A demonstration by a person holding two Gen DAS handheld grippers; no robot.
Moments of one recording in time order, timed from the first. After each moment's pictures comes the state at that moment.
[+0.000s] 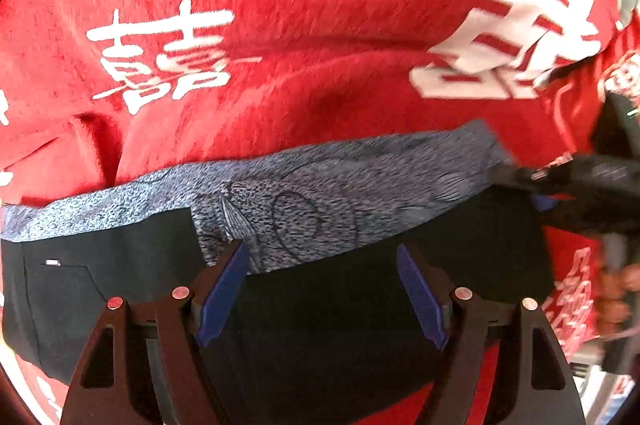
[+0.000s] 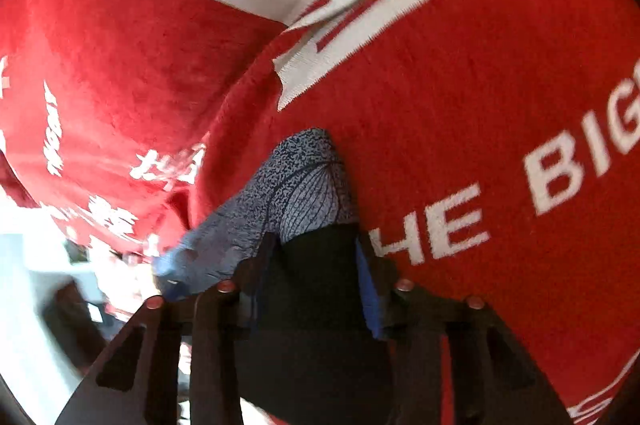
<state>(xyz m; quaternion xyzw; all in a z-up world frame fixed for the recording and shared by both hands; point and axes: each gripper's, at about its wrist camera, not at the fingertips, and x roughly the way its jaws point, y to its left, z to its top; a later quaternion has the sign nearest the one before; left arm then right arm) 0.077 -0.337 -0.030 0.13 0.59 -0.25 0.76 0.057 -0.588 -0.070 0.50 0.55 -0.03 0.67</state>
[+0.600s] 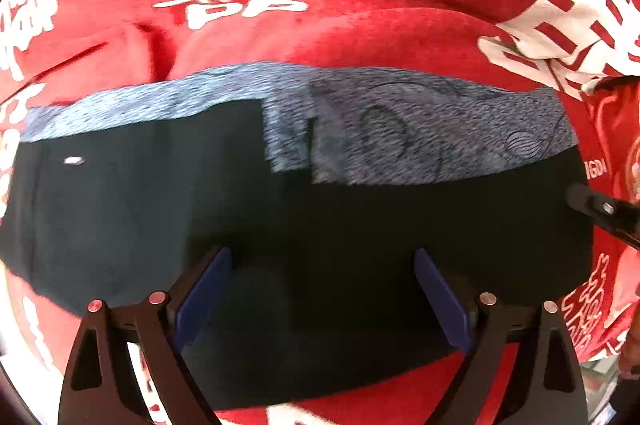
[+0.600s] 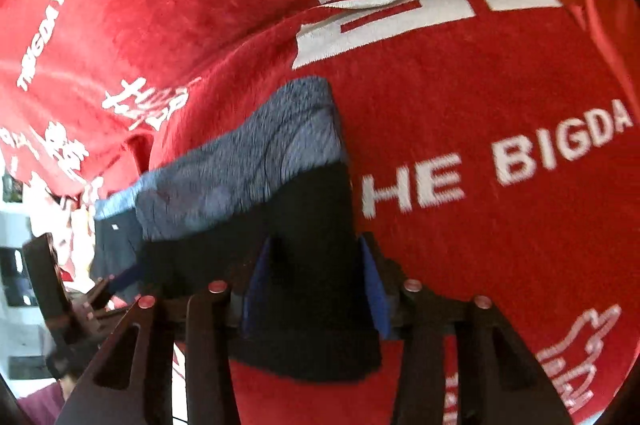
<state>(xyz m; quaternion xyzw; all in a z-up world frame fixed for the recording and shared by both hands) 0.055 -0.286 -0.042 0.10 0.64 -0.16 0.75 0.054 -0.537 -0.029 0.32 0.62 -0.05 0.71</state>
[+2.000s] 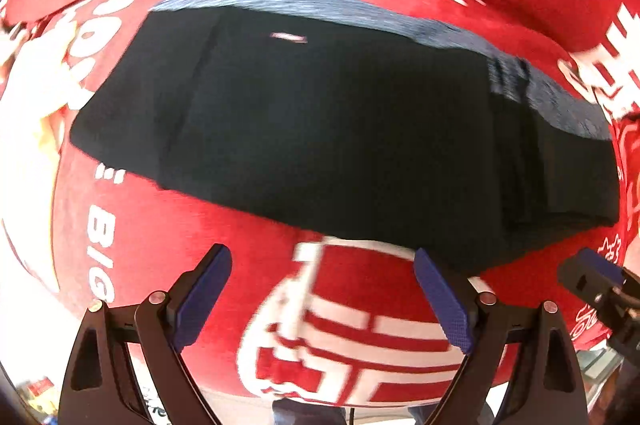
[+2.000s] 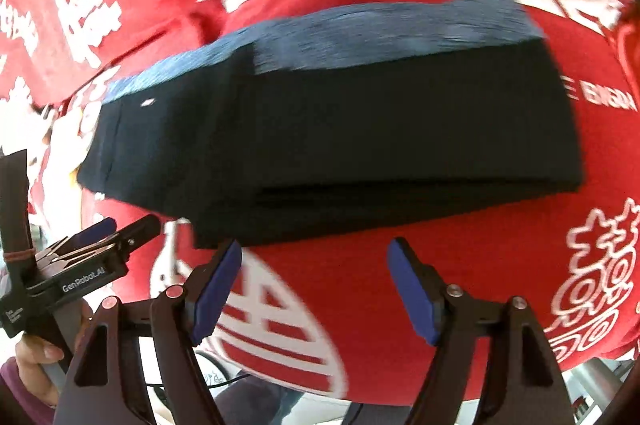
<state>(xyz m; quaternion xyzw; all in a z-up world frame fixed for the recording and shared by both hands) 0.038 -0.095 -0.030 0.05 0.67 -0.09 0.73 0.046 -0.337 0.007 0.22 0.68 -0.02 0.70</state>
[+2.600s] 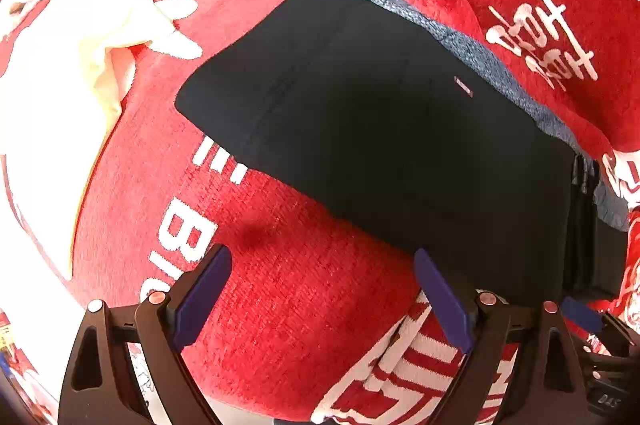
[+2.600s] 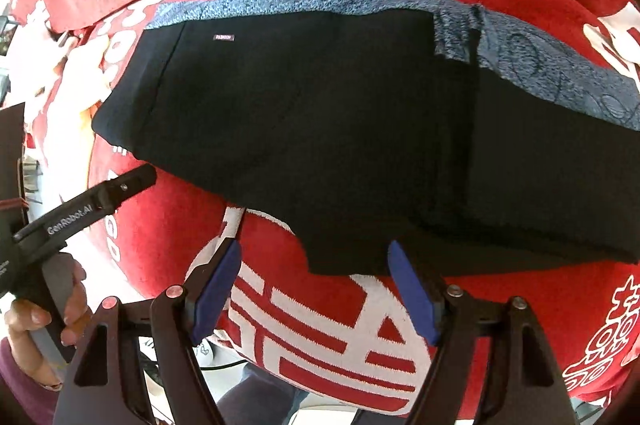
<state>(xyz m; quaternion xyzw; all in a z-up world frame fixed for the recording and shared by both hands) 0.065 0.007 -0.046 -0.05 0.67 -0.02 0.74 0.097 -0.239 -0.018 0.15 0.72 0.05 0.67</state>
